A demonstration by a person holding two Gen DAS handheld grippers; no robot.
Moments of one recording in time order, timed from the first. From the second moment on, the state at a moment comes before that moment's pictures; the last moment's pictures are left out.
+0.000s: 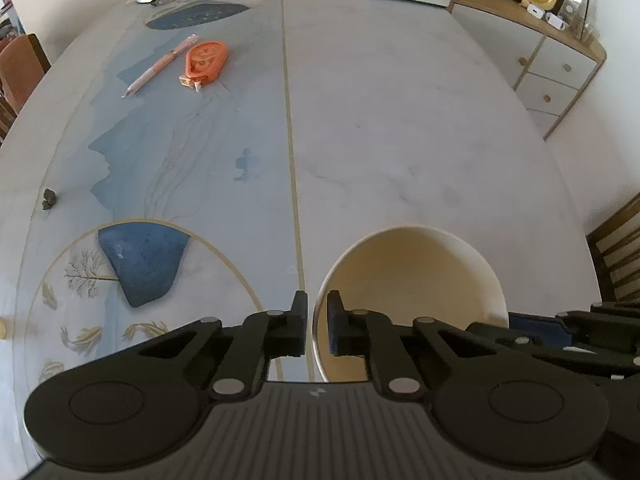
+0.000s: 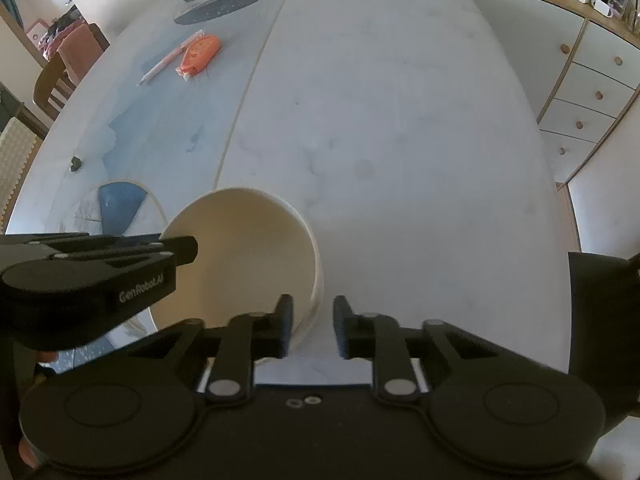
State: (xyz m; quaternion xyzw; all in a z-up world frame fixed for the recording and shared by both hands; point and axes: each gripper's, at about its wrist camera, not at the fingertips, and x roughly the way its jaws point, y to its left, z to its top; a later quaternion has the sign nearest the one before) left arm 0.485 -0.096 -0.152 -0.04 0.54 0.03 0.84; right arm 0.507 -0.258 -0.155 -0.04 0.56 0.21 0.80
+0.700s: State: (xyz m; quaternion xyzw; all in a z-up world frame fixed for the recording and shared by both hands) left arm 0.438 -0.110 -0.118 -0.02 0.52 0.01 0.85; right arm 0.473 -0.265 -0.126 -0.04 0.54 0.18 0.82
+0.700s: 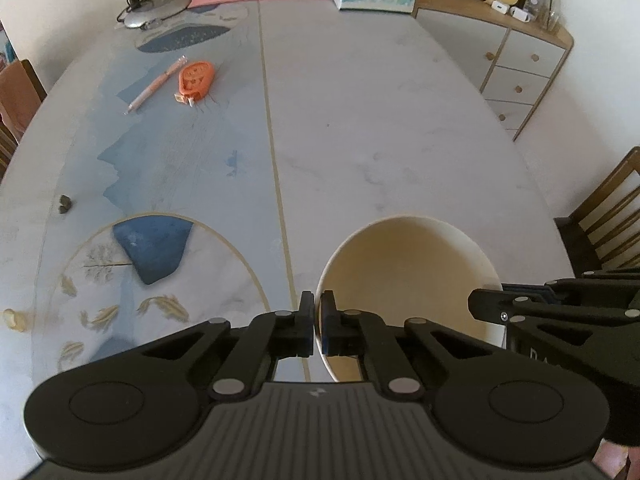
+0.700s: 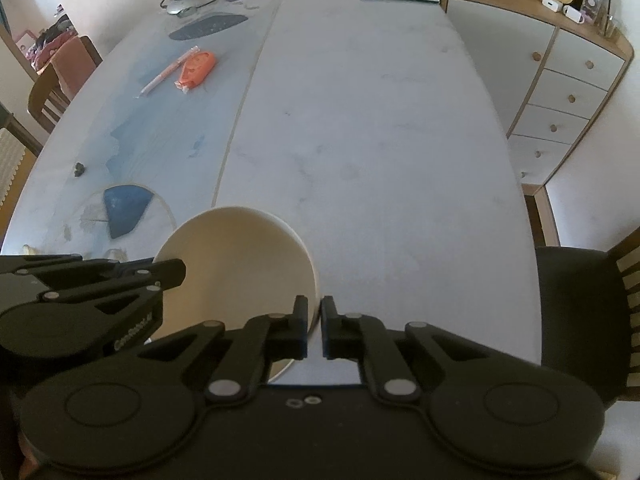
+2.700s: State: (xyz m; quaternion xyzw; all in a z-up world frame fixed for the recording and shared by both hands) left arm 0.109 0.013 -0.049 -0.04 0.50 0.07 0.87; right arm 0.171 -0.172 -0.067 -0.05 0.52 0.27 0.81
